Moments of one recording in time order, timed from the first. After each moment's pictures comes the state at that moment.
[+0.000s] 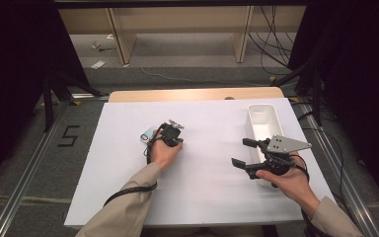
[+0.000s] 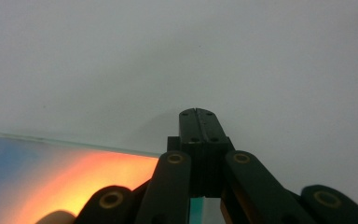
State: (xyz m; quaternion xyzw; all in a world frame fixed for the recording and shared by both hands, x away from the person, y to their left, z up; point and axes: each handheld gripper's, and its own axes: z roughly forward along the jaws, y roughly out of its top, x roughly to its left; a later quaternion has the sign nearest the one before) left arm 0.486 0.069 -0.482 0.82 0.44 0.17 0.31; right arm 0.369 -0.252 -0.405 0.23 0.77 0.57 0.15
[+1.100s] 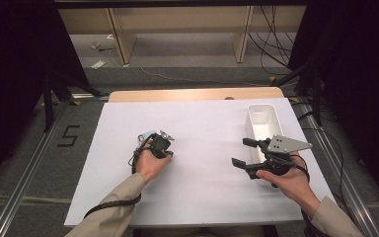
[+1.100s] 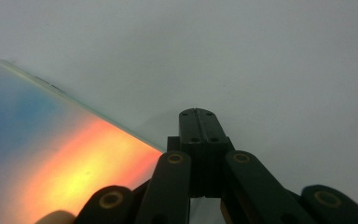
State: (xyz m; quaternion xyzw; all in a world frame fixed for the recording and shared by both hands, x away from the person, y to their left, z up) left arm 0.444 0.101 -0.475 0.85 0.42 0.14 0.27; right arm 0.367 -0.251 -0.403 0.23 0.77 0.57 0.15
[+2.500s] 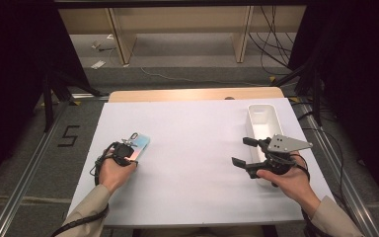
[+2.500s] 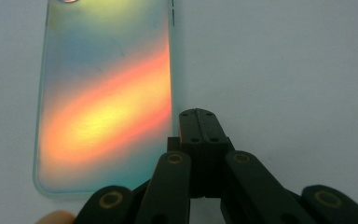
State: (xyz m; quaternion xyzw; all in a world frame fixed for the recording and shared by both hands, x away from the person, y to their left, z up) left arm 0.413 0.201 -0.473 0.82 0.52 0.14 0.21; right arm 0.368 -0.252 -0.401 0.23 0.77 0.57 0.16
